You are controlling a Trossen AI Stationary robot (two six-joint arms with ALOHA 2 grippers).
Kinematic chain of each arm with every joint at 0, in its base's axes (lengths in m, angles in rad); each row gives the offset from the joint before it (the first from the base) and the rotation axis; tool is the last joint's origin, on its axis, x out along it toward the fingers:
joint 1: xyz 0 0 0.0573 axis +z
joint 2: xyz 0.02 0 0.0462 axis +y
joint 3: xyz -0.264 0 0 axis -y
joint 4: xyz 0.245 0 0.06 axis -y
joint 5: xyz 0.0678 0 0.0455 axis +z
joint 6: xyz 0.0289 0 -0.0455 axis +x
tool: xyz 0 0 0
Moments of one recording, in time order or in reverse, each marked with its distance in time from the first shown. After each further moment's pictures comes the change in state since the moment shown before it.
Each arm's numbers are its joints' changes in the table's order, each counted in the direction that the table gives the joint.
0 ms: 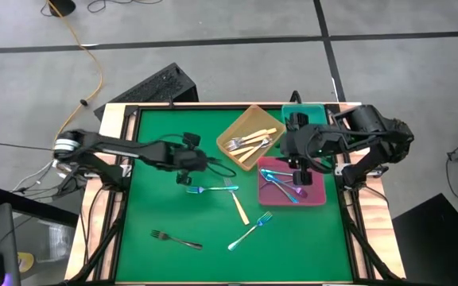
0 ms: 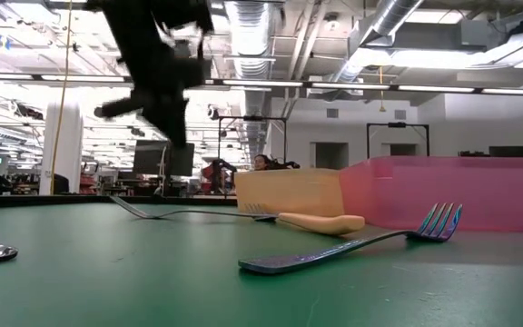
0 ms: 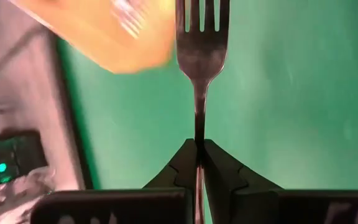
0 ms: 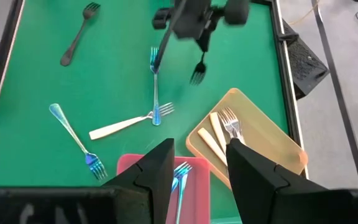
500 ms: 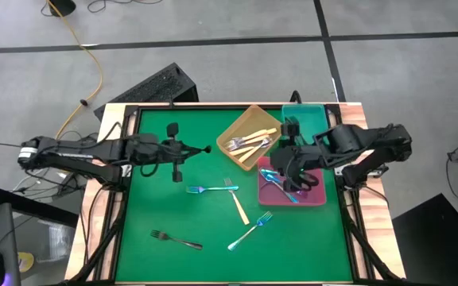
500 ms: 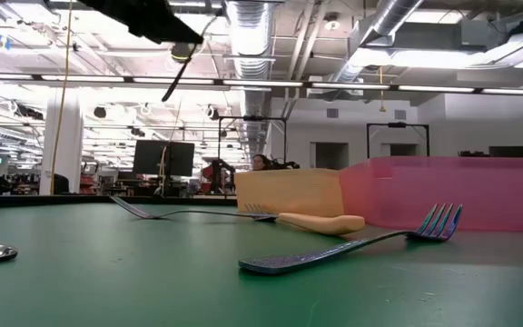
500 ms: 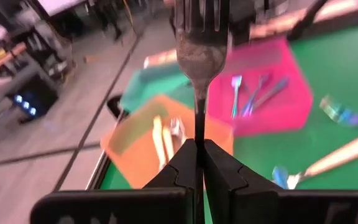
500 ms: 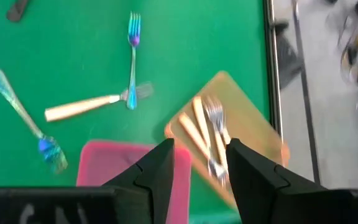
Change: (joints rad) left arm 0.000 -0.530 -0.271 0.601 -0.246 -0.097; right arm 0.024 -0.072 -0.342 0.171 -0.130 -0.056
